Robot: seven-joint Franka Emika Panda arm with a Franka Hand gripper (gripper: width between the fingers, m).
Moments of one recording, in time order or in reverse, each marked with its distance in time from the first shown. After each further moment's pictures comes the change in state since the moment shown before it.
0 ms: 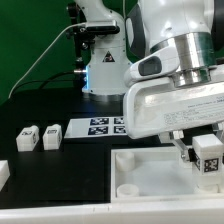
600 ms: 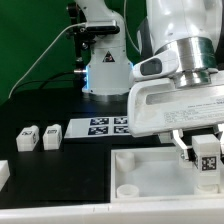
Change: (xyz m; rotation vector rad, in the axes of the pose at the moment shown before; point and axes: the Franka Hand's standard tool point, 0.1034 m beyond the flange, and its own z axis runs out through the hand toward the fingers) arm -0.006 -0.002 -0.001 -0.062 0.102 0.056
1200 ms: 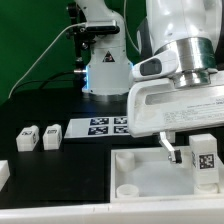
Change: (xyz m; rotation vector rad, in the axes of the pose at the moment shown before) arm 0.000 0.000 0.000 0.000 -0.001 0.000
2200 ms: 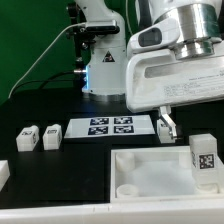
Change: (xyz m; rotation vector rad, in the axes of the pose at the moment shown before) arm 0.024 0.000 -0.031 0.022 -0.114 0.016
